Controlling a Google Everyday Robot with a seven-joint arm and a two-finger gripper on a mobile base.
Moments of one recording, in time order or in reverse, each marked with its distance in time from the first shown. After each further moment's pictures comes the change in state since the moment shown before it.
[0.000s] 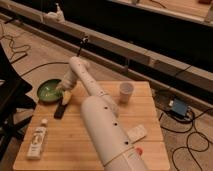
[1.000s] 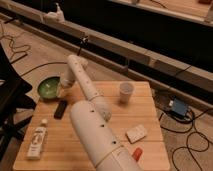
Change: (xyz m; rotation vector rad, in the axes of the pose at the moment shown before) arm -0.004 -0.013 -0.002 0.011 0.002 -0.004
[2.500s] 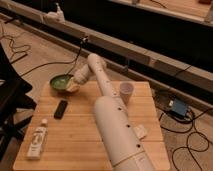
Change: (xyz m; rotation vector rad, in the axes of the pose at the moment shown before) arm 0.045 0.018 -0.084 0.153 -0.190 0.135
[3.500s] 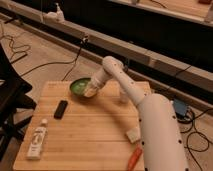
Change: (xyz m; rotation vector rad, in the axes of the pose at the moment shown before) arm 0.052 0.091 -0.081 0.039 0.185 0.175
